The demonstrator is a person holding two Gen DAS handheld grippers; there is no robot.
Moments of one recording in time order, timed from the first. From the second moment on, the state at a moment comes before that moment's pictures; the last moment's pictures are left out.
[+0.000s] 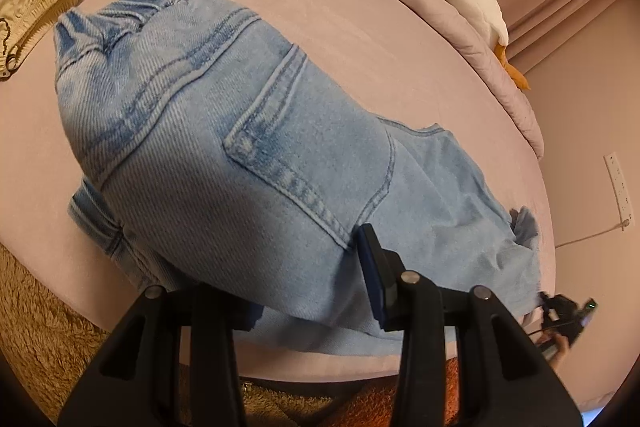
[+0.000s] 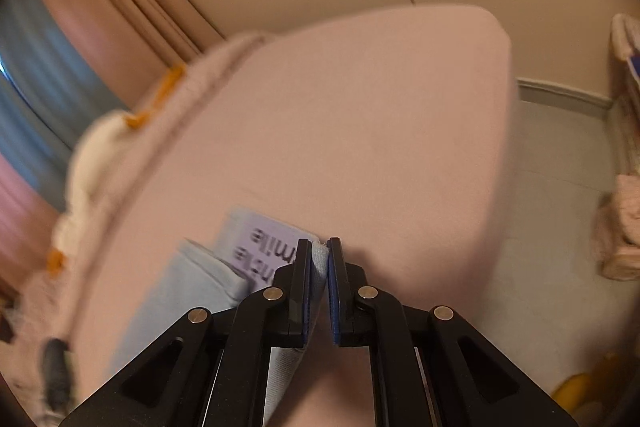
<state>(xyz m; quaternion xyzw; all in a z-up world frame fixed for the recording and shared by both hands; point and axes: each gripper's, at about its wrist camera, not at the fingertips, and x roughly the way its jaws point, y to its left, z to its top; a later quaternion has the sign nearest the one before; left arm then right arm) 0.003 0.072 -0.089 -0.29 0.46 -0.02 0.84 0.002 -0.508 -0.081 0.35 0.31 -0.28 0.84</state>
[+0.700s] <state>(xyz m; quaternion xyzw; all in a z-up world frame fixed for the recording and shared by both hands) 0.014 0.109 -0.076 -0.30 0.43 0.01 0.85 0.068 -0.494 -0.085 0.37 0.37 -0.17 0.84</state>
